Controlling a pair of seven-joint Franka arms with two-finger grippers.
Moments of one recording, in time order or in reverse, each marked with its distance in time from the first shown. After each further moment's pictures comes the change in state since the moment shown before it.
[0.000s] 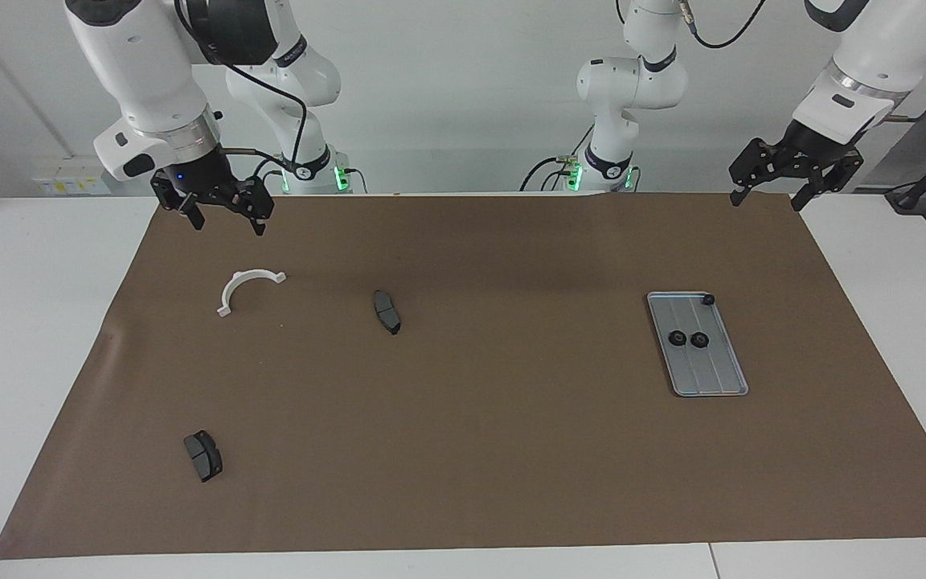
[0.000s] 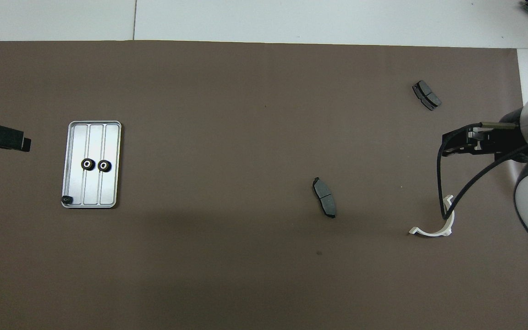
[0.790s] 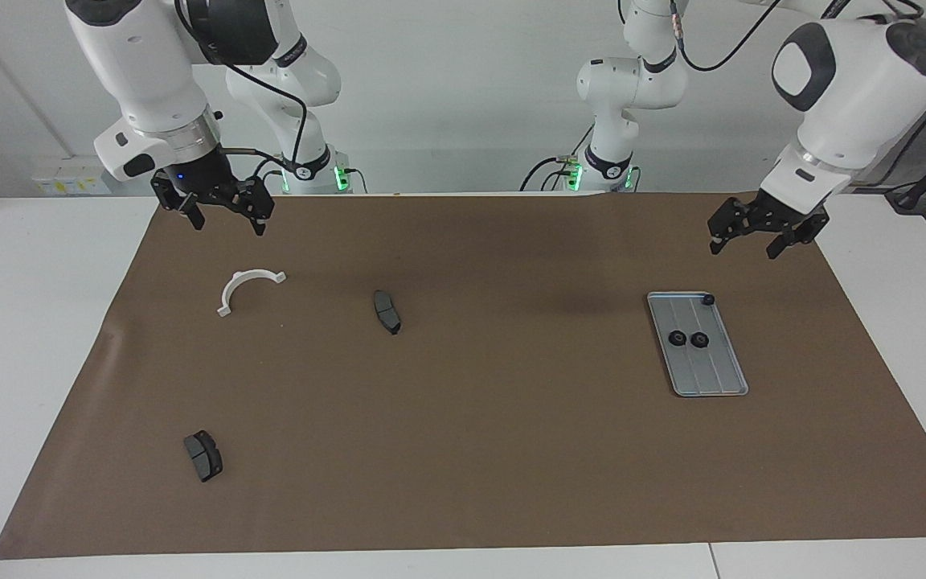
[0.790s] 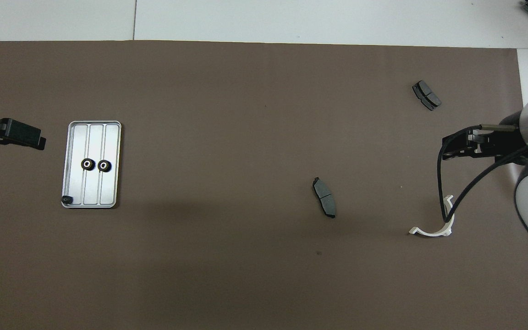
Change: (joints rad) left arm -0.001 0.079 -0.004 0.098 -0.001 -0.089 0.010; right arm 0.000 0.000 -0.001 0.000 0.000 -0.036 0.000
